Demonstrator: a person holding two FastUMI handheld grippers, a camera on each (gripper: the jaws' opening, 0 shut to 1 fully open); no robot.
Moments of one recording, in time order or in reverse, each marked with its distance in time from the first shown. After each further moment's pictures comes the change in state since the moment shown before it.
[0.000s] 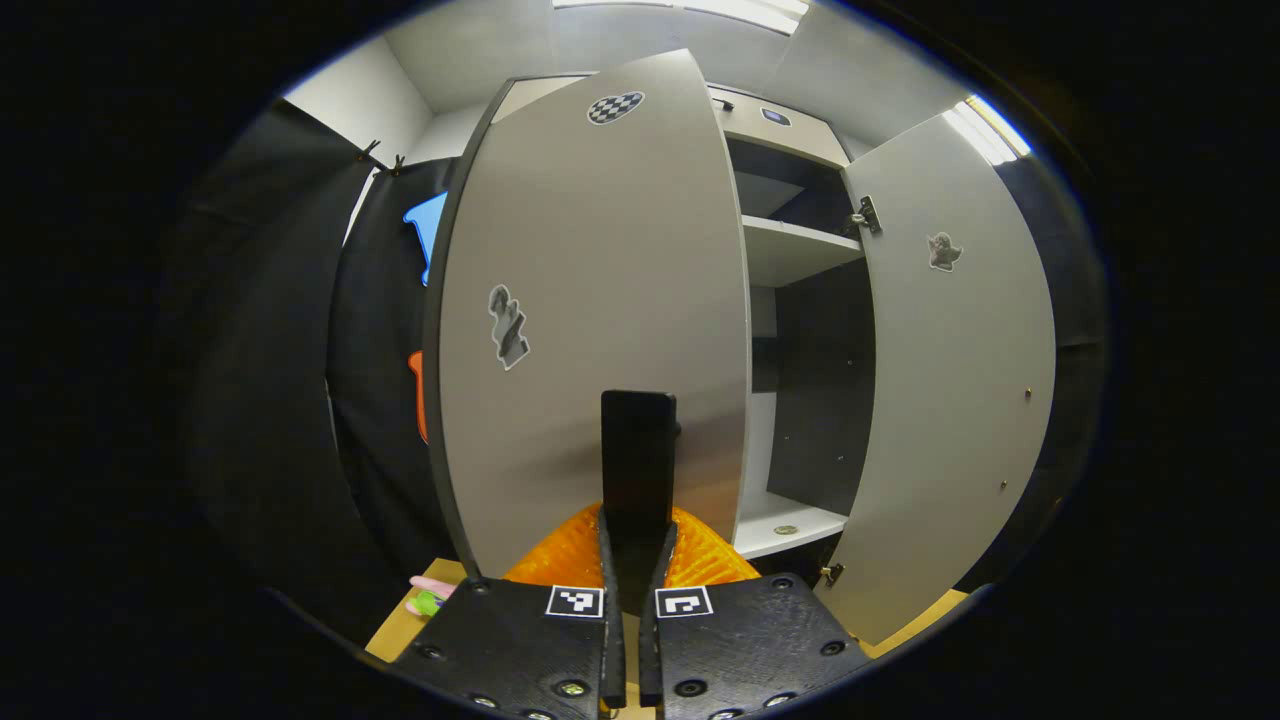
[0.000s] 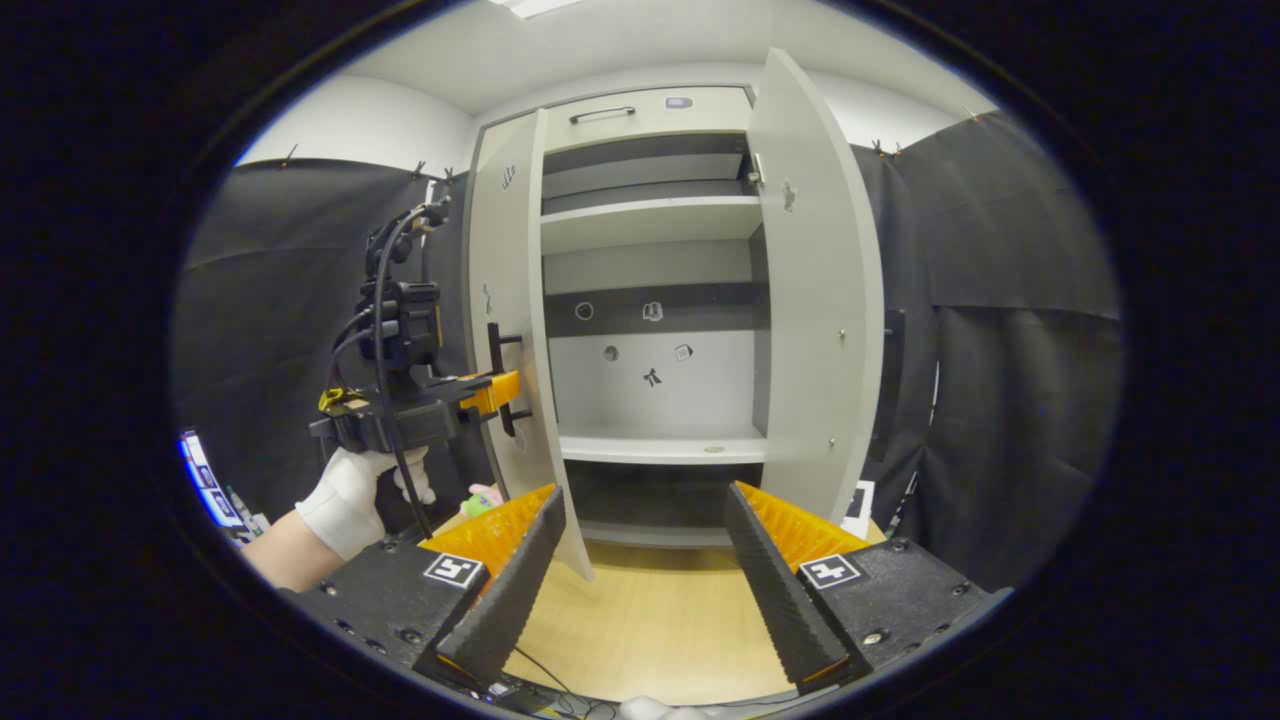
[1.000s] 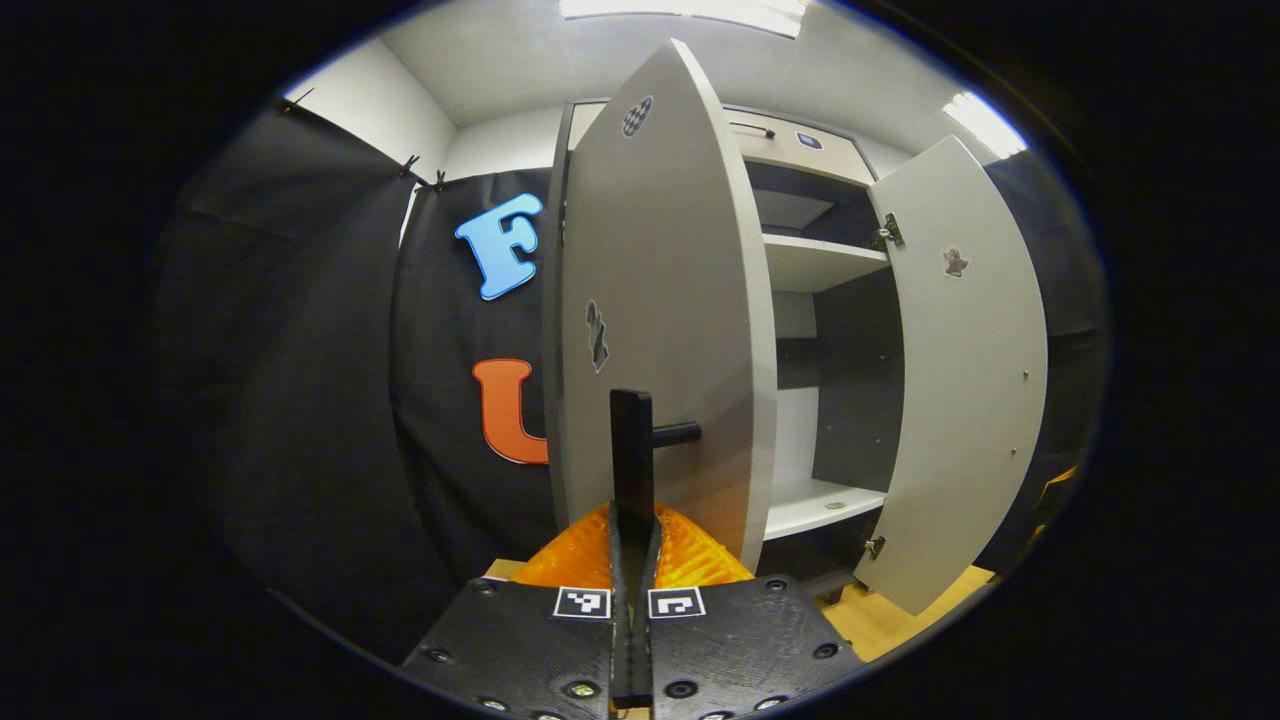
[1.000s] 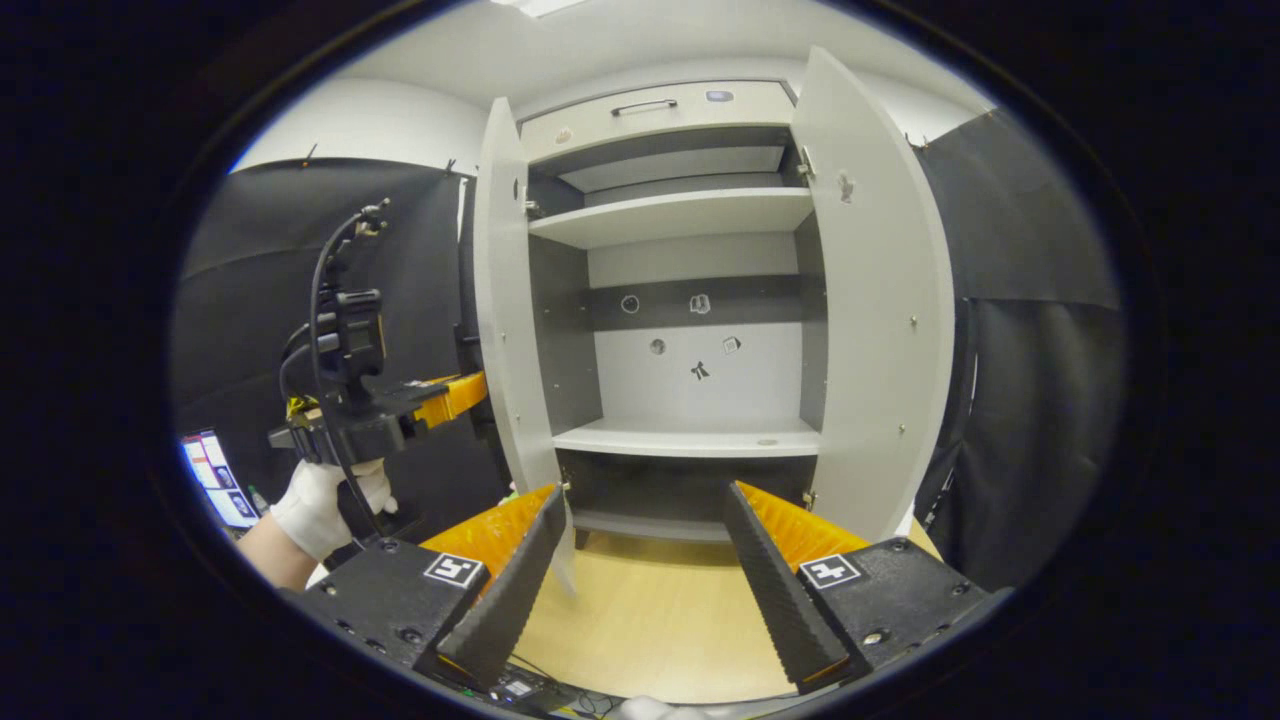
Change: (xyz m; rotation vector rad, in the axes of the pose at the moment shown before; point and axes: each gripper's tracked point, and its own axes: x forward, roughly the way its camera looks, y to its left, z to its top) left arm -0.055 0.078 -0.005 0.011 -0.016 0.073; right arm 0.009 0.047 -0.003 0.001 0.007 0.095
